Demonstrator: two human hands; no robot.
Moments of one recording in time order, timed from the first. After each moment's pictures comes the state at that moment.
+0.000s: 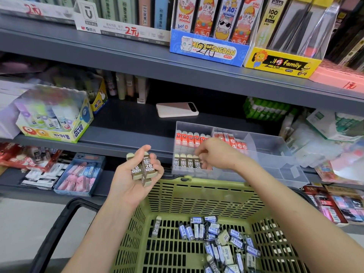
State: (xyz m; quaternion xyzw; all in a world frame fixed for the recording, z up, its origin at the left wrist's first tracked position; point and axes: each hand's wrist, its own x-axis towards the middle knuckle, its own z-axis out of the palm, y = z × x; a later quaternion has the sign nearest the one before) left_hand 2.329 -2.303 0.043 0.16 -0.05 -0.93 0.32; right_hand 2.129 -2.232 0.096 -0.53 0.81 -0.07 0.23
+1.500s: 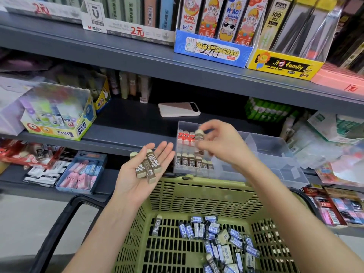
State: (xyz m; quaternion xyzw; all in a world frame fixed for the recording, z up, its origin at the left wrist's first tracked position) left_hand 2.324 -2.295 0.052 0.13 -0.05 -0.93 0.34; right_hand 2.150 -2.224 0.124 -0.43 0.79 -0.36 0.23
